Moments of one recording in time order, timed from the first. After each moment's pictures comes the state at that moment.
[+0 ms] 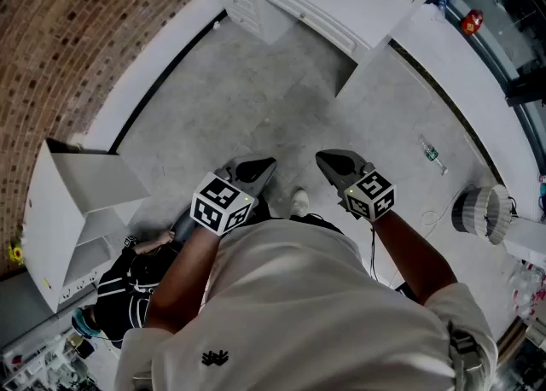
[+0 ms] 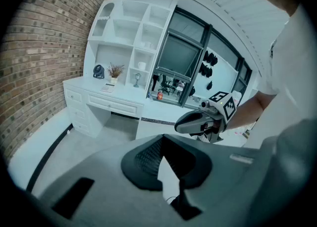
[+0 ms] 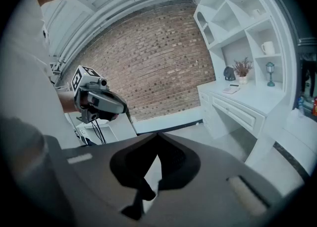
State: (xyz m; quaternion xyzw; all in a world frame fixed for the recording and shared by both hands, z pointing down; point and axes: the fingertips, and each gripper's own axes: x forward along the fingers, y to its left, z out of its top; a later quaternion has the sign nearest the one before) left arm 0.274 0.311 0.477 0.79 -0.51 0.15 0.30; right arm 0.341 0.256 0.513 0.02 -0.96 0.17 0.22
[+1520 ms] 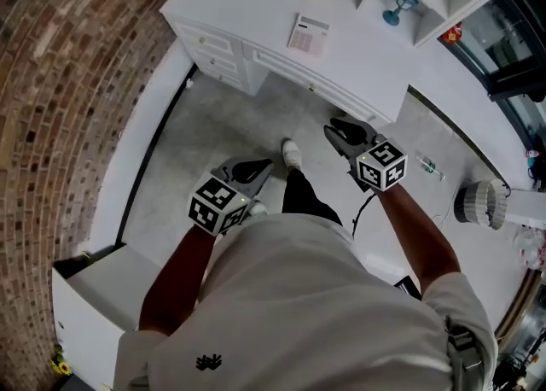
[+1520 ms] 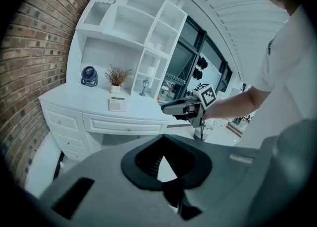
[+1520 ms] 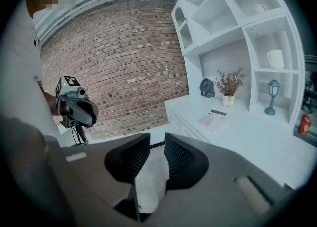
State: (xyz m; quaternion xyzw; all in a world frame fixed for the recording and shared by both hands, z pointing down) left arm -0.037 0.062 0.484 0.86 -0.39 0.16 0.28; right arm 0.055 -0.060 0.507 0.18 -0.95 0.15 0.21
